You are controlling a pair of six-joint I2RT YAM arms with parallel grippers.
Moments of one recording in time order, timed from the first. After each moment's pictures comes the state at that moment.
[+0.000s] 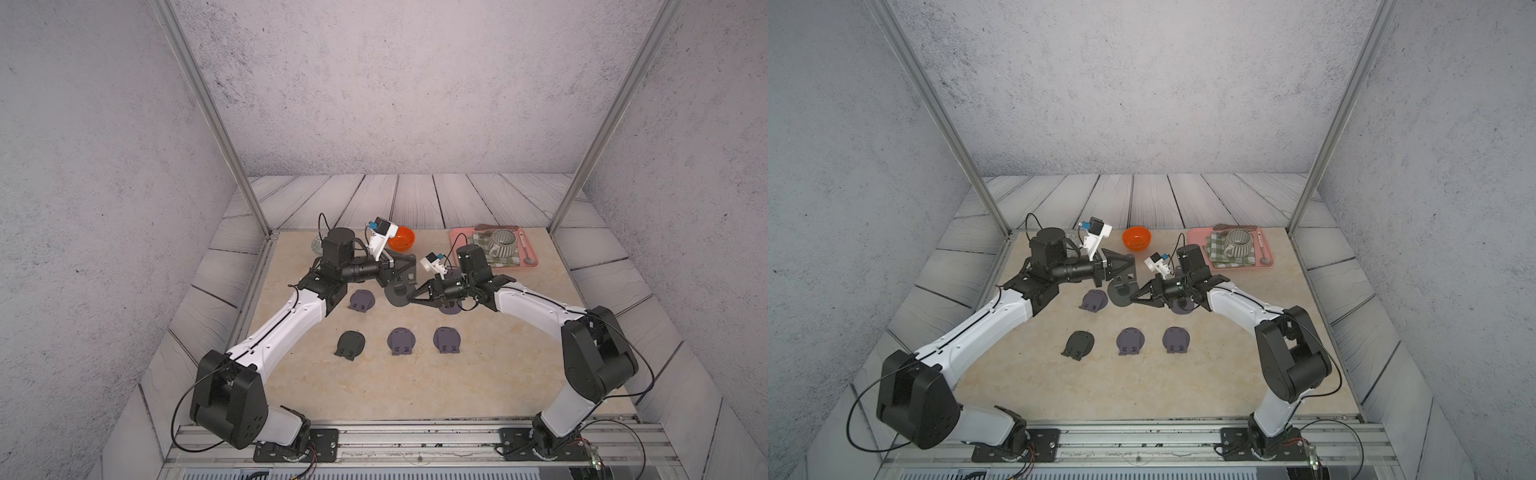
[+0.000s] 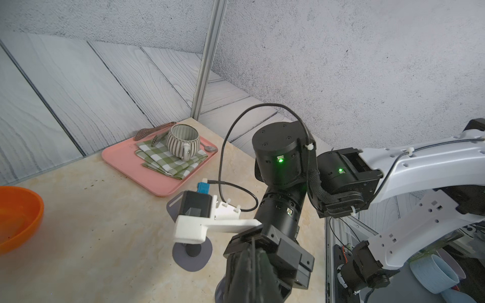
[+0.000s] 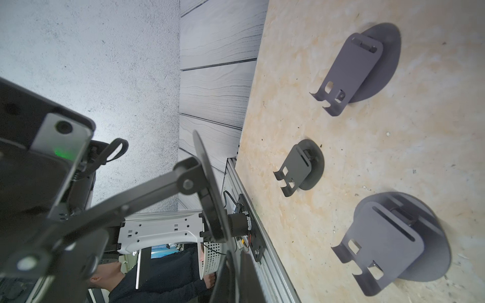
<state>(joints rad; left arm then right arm) -0.47 1.43 1.13 0.07 0.82 -0.25 0.50 1.68 1.14 -0.10 -1.08 0.78</state>
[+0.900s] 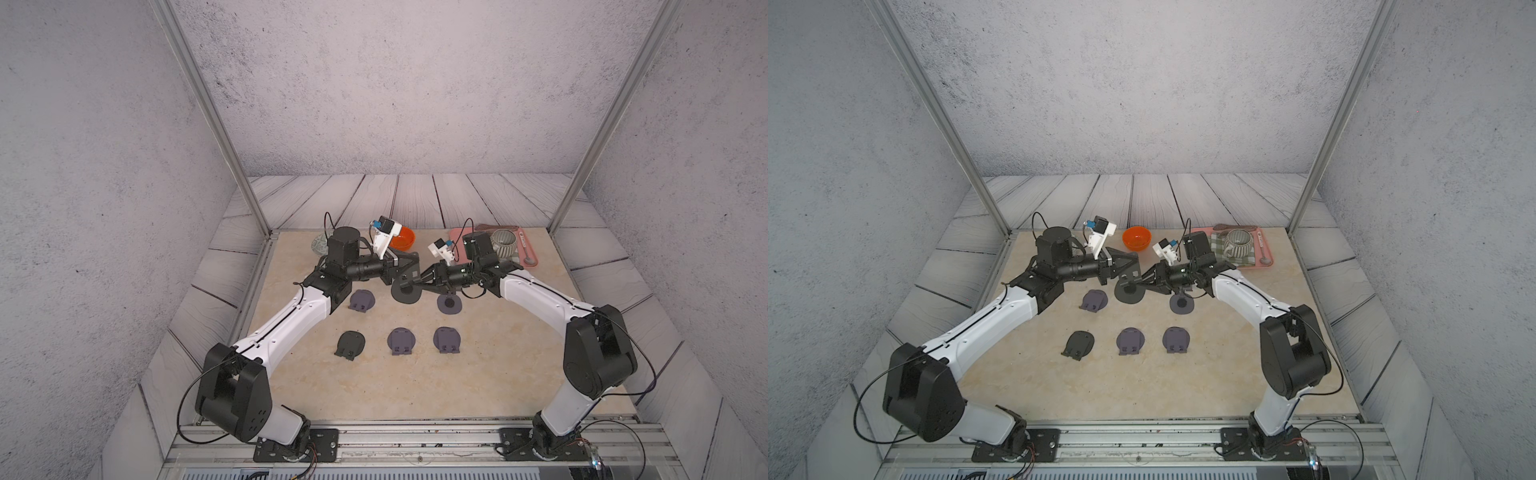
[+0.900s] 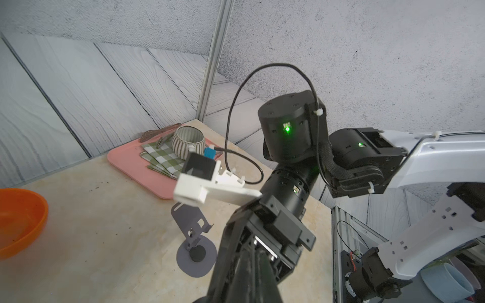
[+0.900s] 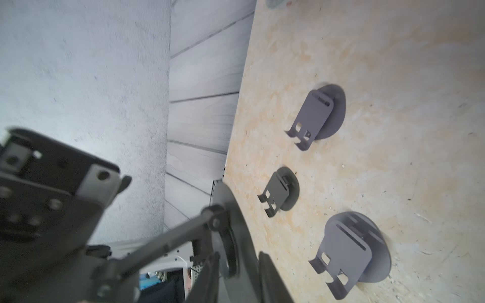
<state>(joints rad) -0.47 1.47 1.18 0.03 0.78 -0.23 0.41 1.70 1.30 -0.27 -0.98 0.67</state>
